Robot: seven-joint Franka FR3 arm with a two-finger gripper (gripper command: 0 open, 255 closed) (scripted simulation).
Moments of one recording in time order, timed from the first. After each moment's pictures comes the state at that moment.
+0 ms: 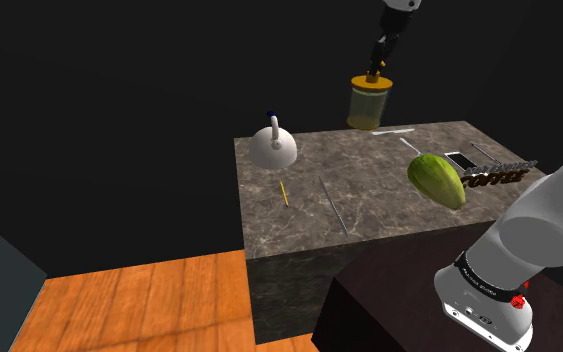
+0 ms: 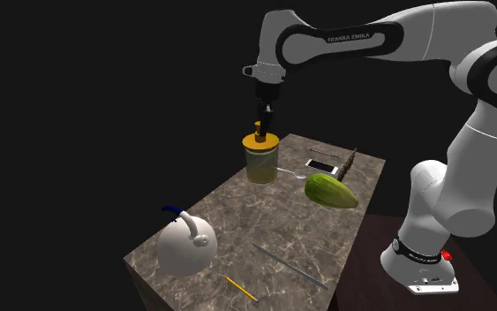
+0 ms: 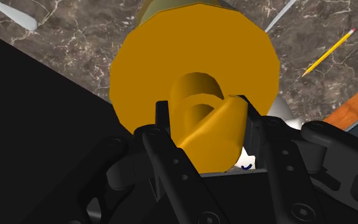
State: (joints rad) arm -0.06 -0.13 -0.22 -1.84 0.02 1.81 -0.52
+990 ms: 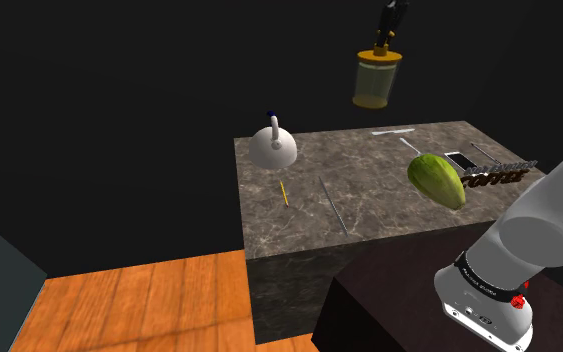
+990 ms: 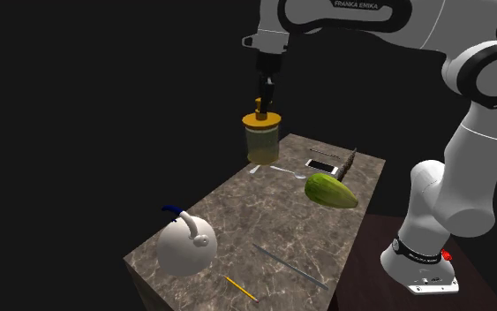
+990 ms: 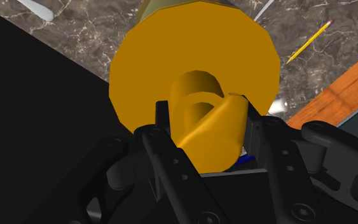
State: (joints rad) arm -0.06 -0.08 -0.22 -1.58 0.03 1.59 -0.52
